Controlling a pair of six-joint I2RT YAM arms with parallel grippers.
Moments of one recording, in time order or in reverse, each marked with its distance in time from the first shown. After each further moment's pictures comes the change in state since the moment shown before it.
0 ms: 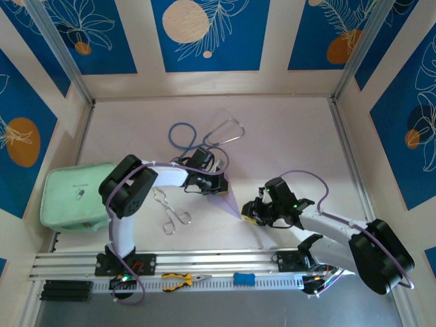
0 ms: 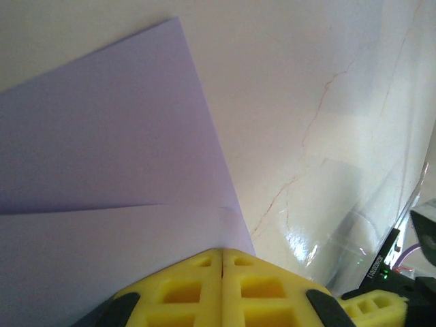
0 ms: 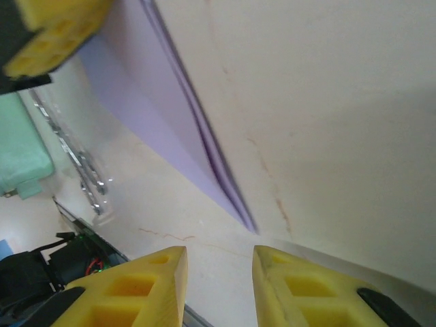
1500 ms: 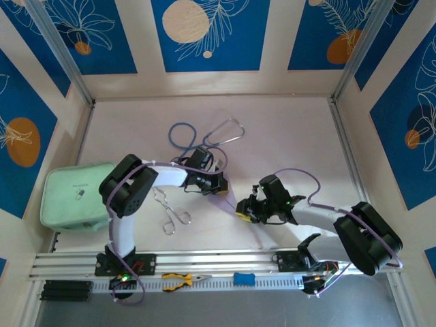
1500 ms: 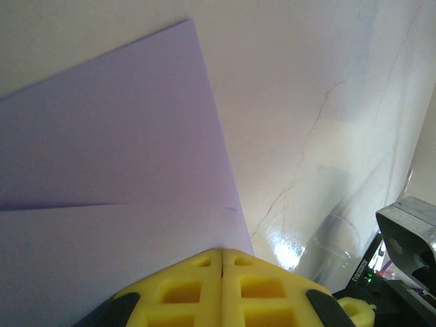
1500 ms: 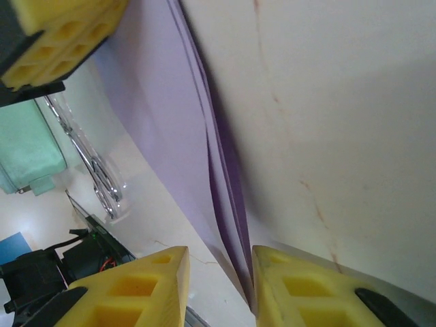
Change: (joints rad) left arm 0.018 0.006 -0.009 0.031 0.026 -0.052; right arm 0.017 0.148 0.026 0.173 -0.042 0.034
